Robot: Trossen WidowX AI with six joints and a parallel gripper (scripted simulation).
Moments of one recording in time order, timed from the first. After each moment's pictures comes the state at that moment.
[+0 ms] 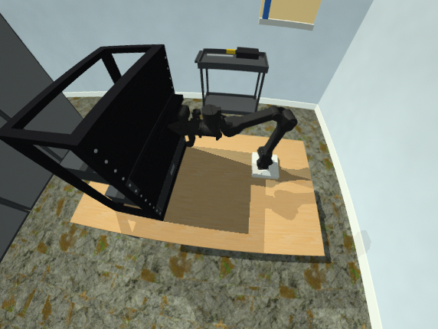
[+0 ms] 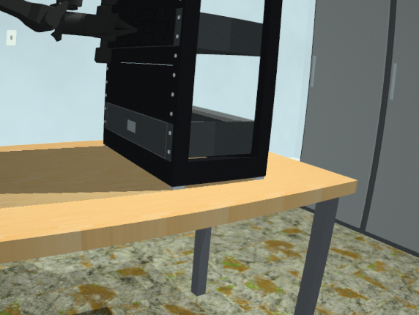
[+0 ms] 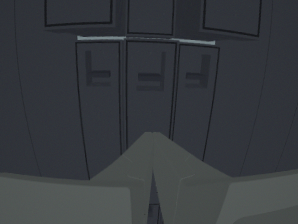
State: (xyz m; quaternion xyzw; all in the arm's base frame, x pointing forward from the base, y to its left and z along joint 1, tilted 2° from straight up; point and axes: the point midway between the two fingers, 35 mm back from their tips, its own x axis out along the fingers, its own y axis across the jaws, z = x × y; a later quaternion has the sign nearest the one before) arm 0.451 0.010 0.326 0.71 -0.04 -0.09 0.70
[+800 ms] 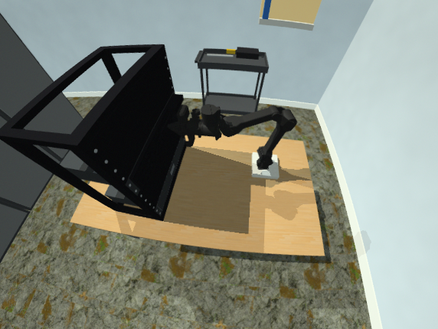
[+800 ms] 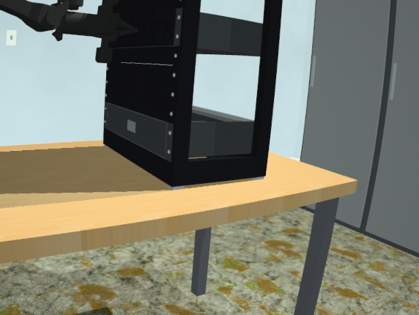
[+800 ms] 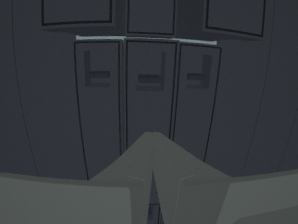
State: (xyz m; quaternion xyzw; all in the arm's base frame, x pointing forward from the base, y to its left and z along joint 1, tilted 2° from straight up) arm 0.453 0.009 0.326 0.71 -0.04 -0.10 0.70
